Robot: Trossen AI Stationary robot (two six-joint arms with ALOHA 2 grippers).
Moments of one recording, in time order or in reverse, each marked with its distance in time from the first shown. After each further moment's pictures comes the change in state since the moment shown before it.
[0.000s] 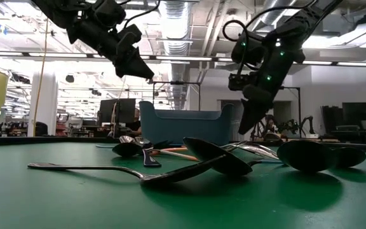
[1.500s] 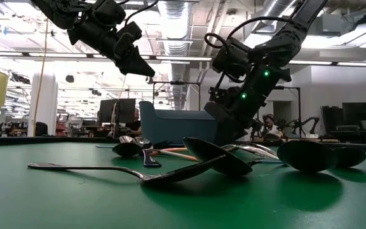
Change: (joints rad) left arm 0.008 0.000 0.000 0.015 0.052 0.130; right arm 0.198 0.284 0.029 0.255 0.239 0.486
